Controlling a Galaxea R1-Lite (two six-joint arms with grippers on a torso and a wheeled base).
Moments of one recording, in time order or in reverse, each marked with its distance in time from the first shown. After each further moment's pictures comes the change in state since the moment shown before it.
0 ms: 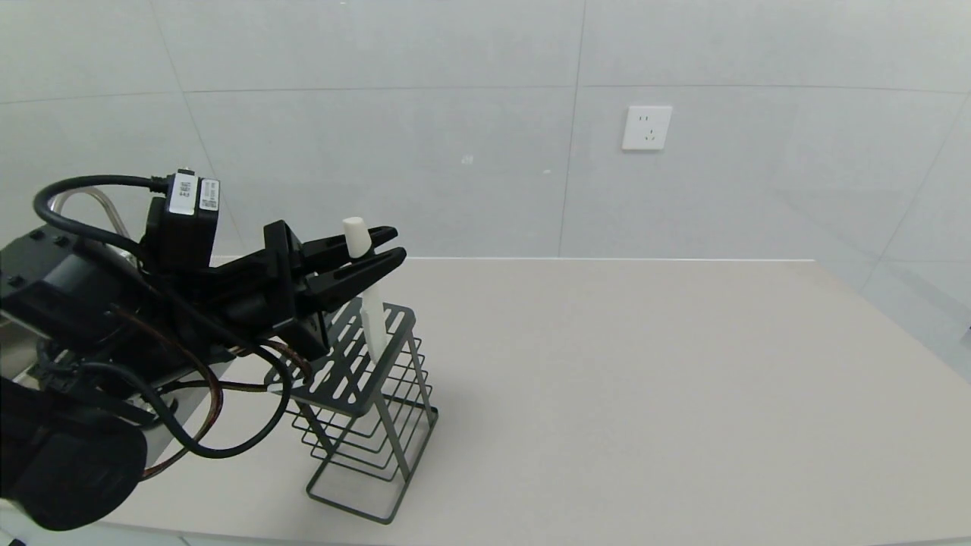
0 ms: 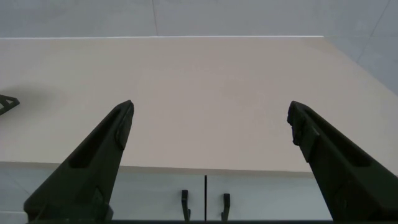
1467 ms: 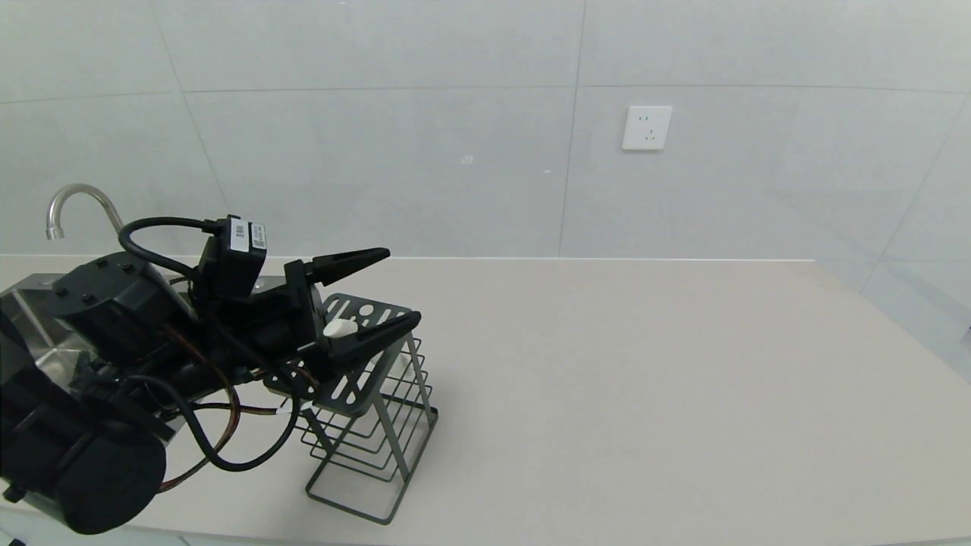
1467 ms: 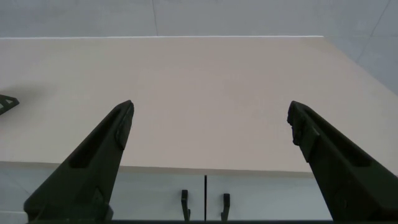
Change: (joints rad) left arm 0.048 0.096 0.058 0.000 0.003 0.023; right arm 0.000 0.001 0.000 0.000 0.000 -0.001
